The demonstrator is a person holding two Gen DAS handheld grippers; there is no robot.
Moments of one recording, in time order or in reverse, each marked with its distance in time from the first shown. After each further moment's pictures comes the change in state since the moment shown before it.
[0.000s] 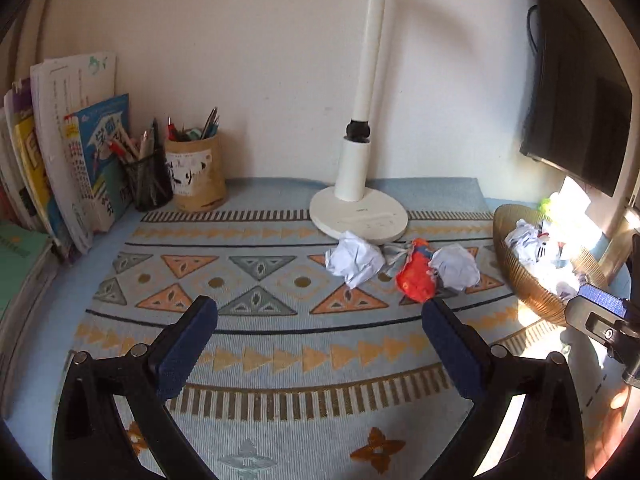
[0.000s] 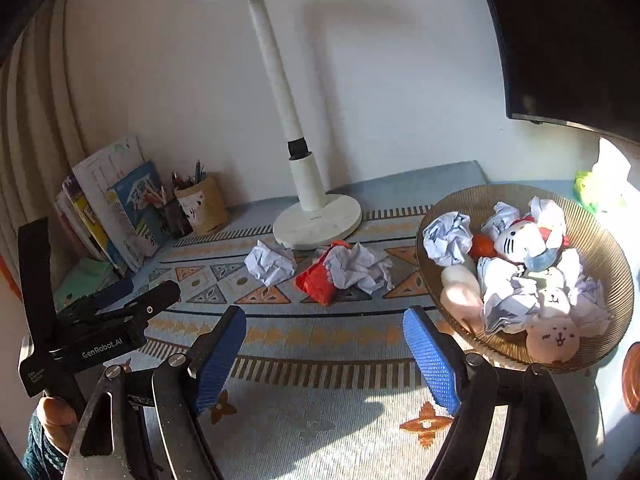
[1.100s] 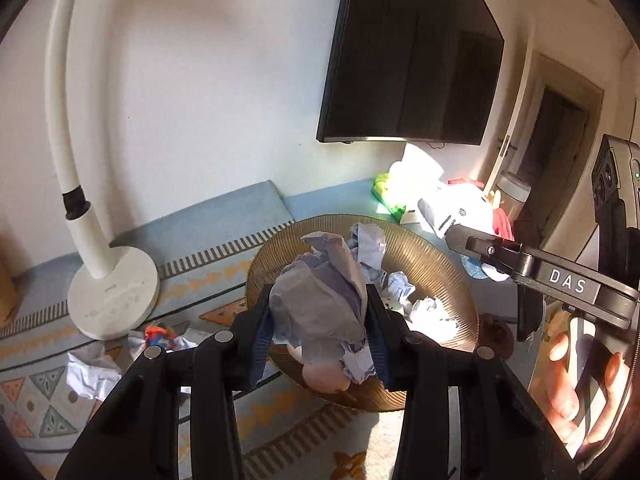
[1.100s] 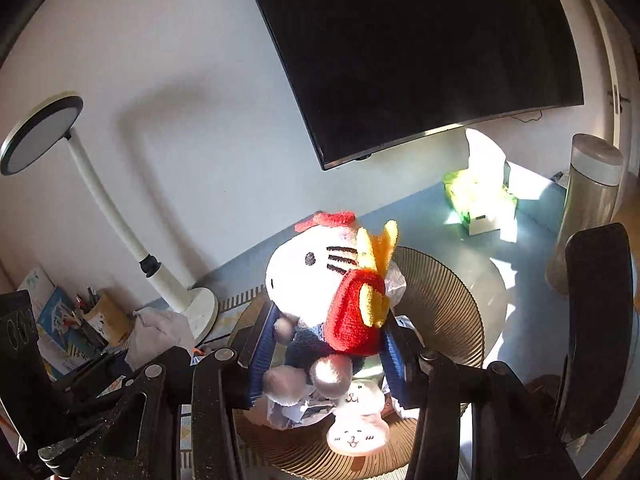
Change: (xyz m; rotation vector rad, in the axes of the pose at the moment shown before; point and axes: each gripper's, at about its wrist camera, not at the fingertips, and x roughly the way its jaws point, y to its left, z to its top) left arm 0.039 -0.225 0.083 0.278 0.062 -0.520; right arm -0.053 -0.179 0.088 0.330 -0.110 -0.263
